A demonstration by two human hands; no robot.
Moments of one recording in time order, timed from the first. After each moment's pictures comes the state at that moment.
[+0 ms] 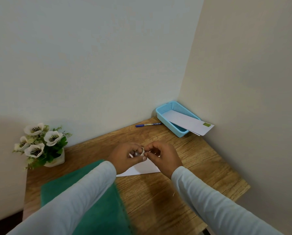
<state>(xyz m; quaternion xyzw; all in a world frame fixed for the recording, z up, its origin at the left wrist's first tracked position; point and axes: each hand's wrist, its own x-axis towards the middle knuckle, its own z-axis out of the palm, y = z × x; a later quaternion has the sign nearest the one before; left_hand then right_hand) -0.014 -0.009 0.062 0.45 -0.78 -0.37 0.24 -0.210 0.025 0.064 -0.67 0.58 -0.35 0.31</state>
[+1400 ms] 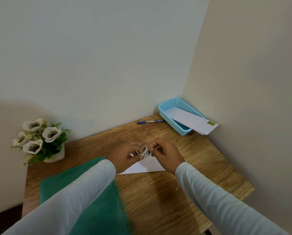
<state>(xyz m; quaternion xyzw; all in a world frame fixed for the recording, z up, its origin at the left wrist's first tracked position) -0.013 -0.019 0.042 0.46 -0.80 -0.35 0.17 -0.224 0.005 0.050 -0.64 0.58 -0.32 0.37</state>
